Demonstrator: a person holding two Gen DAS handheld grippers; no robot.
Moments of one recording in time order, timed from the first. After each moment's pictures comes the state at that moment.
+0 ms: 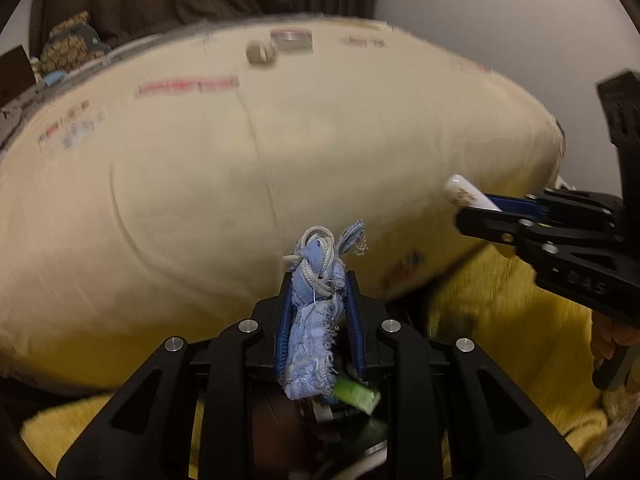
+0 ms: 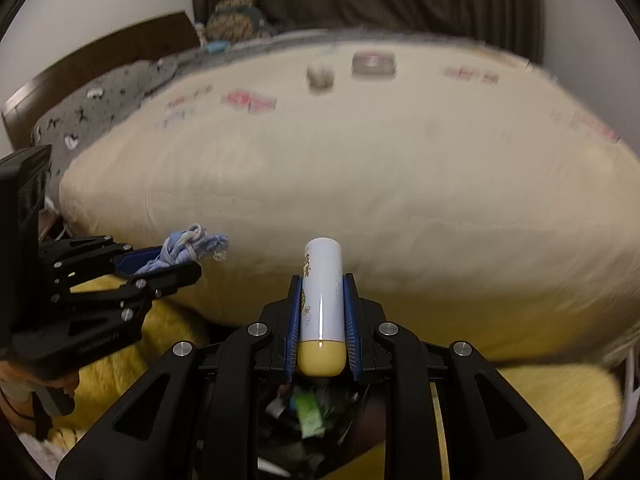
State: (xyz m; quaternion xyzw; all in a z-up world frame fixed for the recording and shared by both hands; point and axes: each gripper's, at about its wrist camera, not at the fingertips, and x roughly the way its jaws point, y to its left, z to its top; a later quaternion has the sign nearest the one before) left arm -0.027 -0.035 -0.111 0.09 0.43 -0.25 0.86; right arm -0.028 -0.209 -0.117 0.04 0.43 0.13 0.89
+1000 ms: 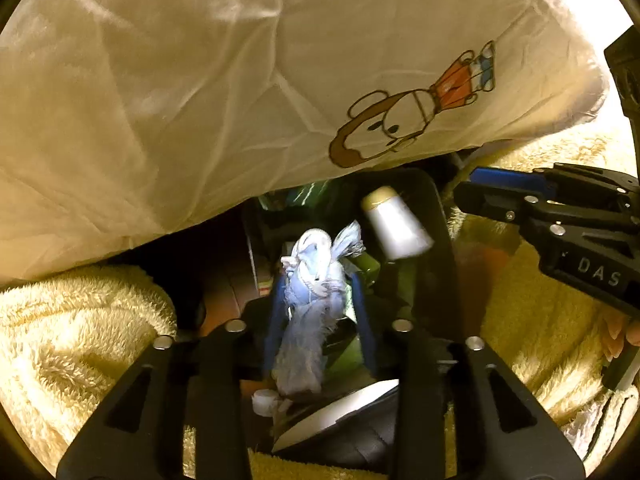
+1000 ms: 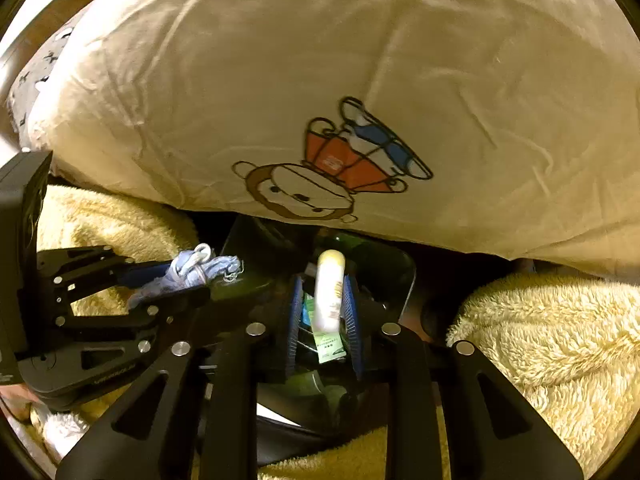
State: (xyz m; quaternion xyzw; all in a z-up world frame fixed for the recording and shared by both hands) left arm -0.026 -0.031 -0.237 0.07 0.60 -0.22 0.77; right arm -0.027 -0.191 -0.229 0.06 0.58 0.14 0.80
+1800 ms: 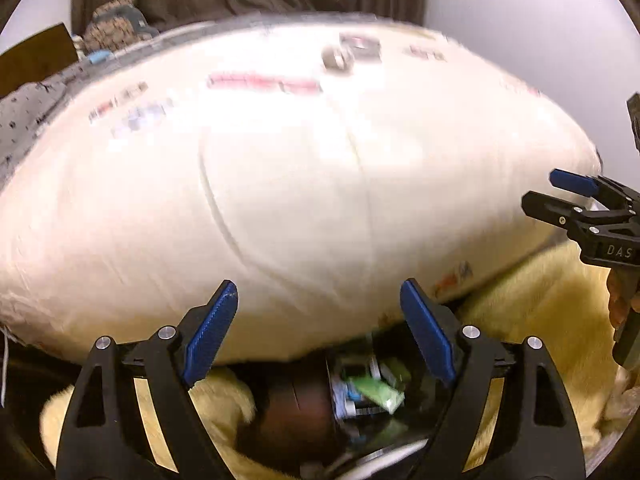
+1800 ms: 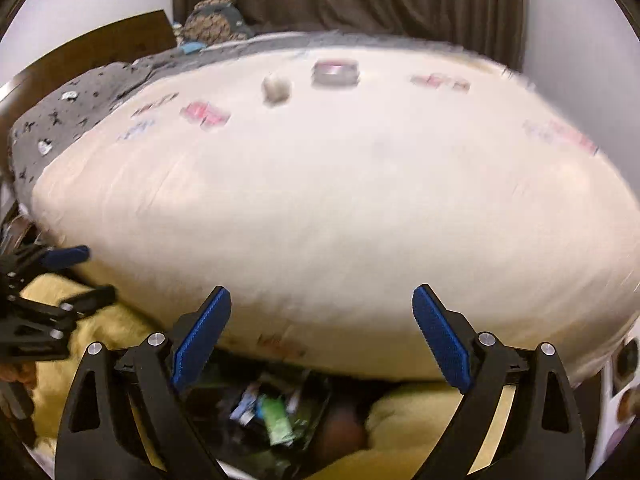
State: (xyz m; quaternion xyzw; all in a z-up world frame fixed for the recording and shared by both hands) left arm 0.003 0.006 -0.077 0.07 0.42 -0.16 0.89; right arm -0.004 -0.249 -0.079 0.01 0.40 0.07 0.91
